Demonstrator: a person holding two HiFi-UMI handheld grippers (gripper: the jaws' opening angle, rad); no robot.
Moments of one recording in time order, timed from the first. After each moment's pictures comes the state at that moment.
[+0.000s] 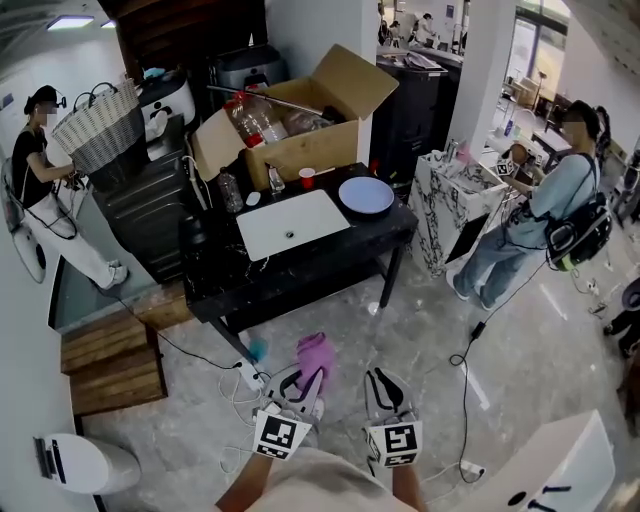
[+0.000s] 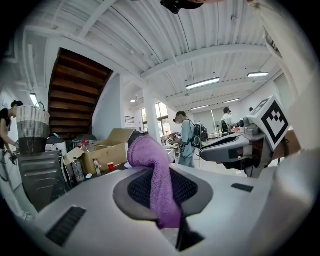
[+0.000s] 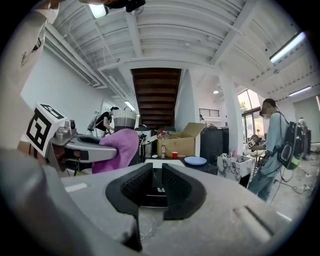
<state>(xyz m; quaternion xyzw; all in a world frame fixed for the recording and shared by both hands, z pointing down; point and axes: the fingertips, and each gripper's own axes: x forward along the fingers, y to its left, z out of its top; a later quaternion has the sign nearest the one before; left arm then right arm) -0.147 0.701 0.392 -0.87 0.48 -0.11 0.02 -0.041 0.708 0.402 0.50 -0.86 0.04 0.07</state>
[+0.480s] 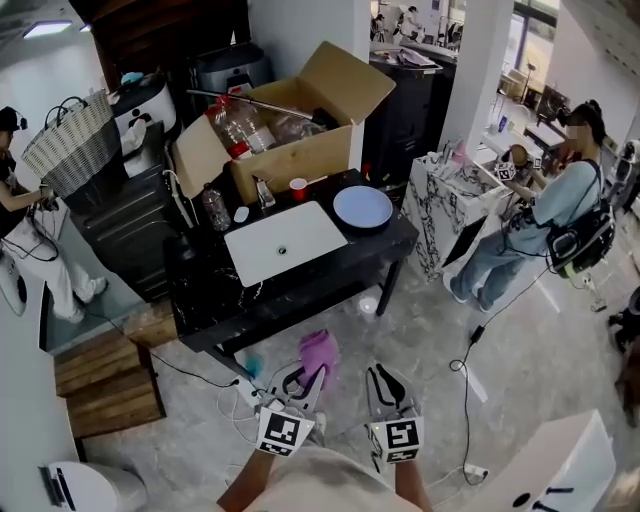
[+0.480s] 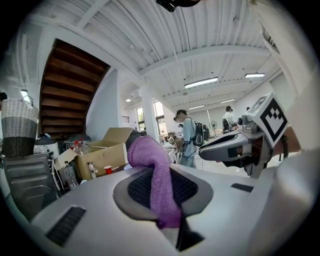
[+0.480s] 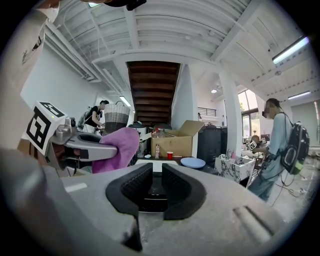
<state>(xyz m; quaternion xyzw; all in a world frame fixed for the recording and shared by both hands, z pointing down) -0.167 0.581 0.391 -0.88 0.45 -0.12 0.03 -0.063 0.593 0.400 0.52 -0.85 0.04 0.09</state>
